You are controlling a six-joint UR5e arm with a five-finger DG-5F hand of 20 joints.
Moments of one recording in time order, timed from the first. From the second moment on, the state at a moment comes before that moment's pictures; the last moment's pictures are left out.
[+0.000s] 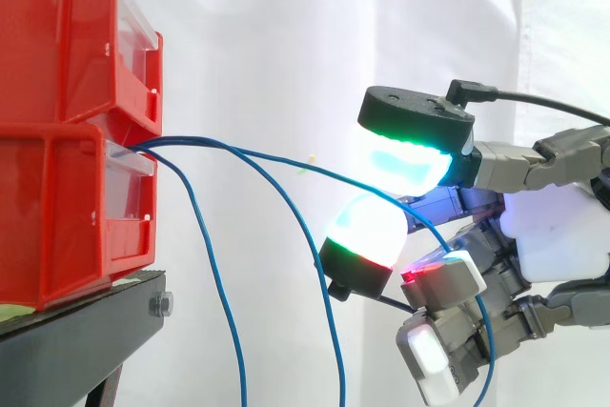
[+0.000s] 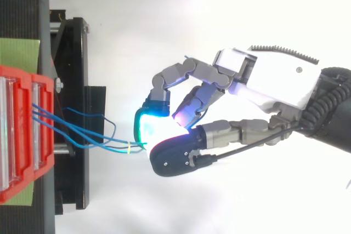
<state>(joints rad) 0.29 -2.23 -1.27 -2.90 -0.99 -0.06</state>
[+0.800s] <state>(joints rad) 0.29 -2.23 -1.27 -2.90 -0.99 -0.06</state>
